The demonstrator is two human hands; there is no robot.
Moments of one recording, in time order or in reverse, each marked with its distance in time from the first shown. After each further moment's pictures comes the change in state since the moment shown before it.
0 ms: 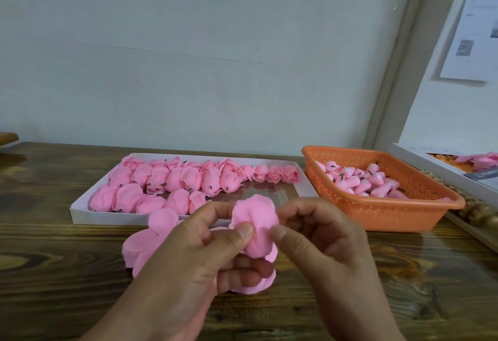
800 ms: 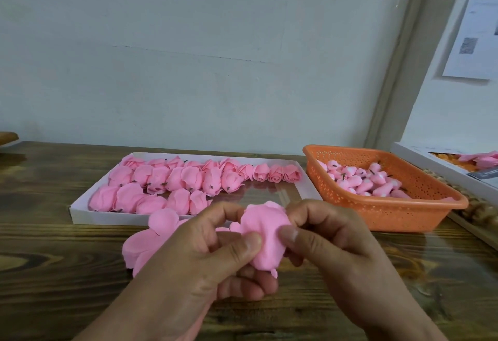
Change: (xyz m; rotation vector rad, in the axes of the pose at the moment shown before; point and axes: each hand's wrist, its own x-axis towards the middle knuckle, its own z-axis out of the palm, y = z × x) left_hand 0.000 0.003 -0.005 0.049 -0.168 -0.001; right_hand 0.012 -0.012 -0.016 0.026 -0.311 0.078
